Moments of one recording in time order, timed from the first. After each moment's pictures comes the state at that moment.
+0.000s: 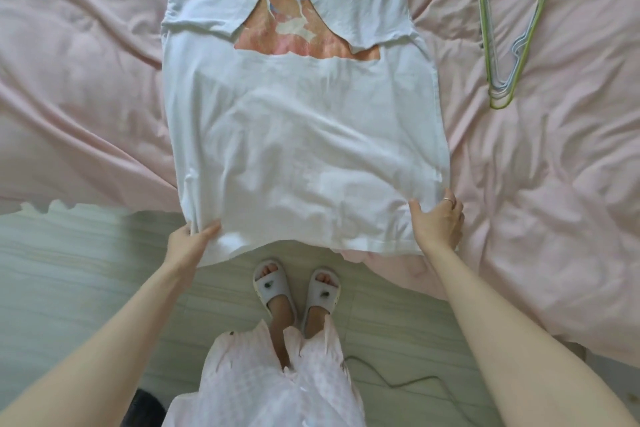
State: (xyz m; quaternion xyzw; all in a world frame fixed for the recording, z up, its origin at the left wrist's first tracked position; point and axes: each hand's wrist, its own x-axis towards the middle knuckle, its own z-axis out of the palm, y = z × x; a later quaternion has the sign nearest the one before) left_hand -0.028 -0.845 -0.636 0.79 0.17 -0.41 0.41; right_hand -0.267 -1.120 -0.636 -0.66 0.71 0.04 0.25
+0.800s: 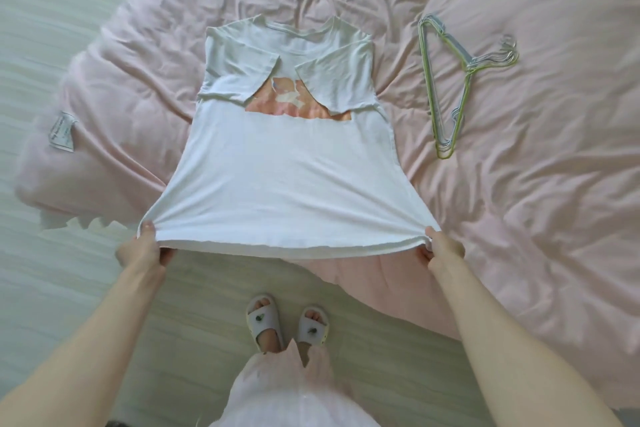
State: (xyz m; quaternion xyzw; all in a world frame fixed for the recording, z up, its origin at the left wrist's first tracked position) left_hand -0.047 -0.848 -0.510 0.68 0.31 -0.15 0.65; right_hand -0.323 -1.161 -0.541 -0.25 0.75 -0.17 0.58
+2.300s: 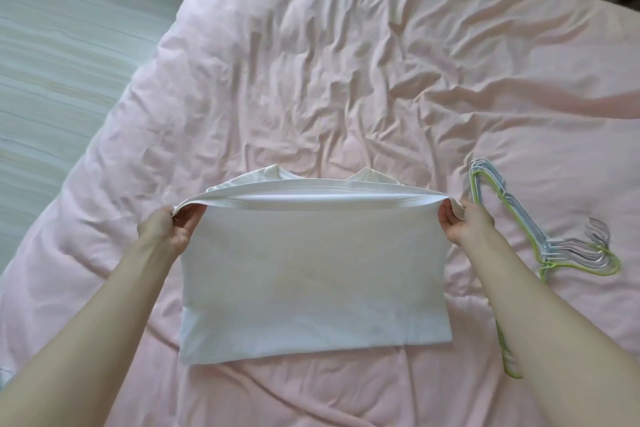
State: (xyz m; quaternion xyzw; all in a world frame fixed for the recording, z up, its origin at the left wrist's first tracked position) left_hand 0.376 -1.142 -0.539 0.55 0.37 -0.27 0.70; right_hand 0.078 -1.472 -0.504 -0.15 0.67 -0.30 0.67
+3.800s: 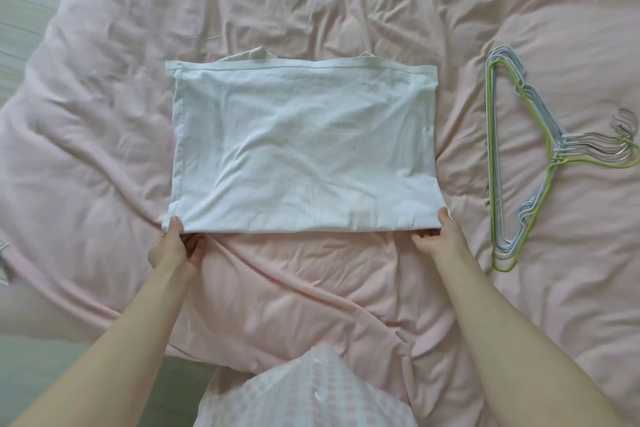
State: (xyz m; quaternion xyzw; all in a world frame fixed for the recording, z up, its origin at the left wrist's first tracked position) left_hand 0.175 -1.040 -0.603 0.64 0.44 -0.22 0.59; right_hand -0.065 -1.343 -0.610 -0.02 0.69 -0.23 0.69
